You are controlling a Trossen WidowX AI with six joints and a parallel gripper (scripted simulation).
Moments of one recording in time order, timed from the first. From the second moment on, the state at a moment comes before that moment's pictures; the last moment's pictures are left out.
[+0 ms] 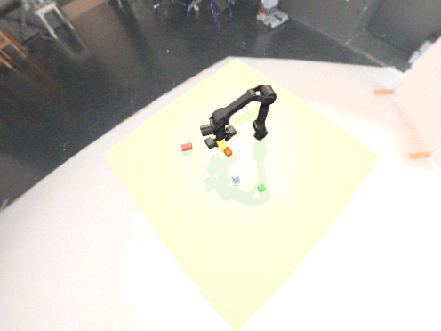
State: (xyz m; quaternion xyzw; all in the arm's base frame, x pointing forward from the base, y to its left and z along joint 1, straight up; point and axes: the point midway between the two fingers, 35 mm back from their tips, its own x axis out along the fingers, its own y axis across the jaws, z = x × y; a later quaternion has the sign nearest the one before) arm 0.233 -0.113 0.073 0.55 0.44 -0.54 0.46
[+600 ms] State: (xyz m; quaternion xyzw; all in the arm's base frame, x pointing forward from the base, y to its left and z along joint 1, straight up) arm 0.233 -0.113 0.050 0.55 0.44 -0.54 0.46
